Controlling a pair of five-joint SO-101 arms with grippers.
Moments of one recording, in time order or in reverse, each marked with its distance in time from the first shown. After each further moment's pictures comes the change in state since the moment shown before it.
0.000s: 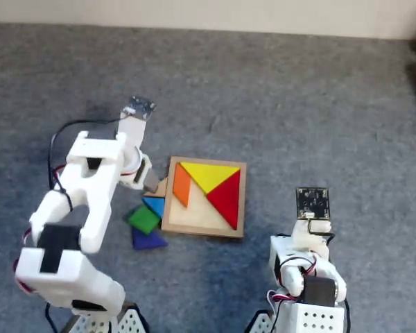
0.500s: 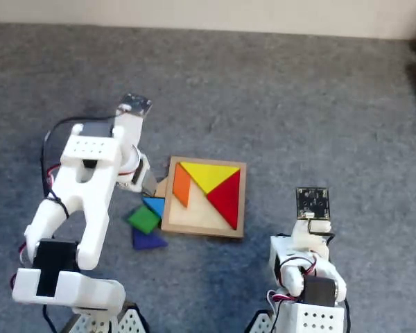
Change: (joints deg) left arm 0.3 -10.7 2.4 10.2 1.4; right arm 0.0 0.0 0.0 0.0 0.0
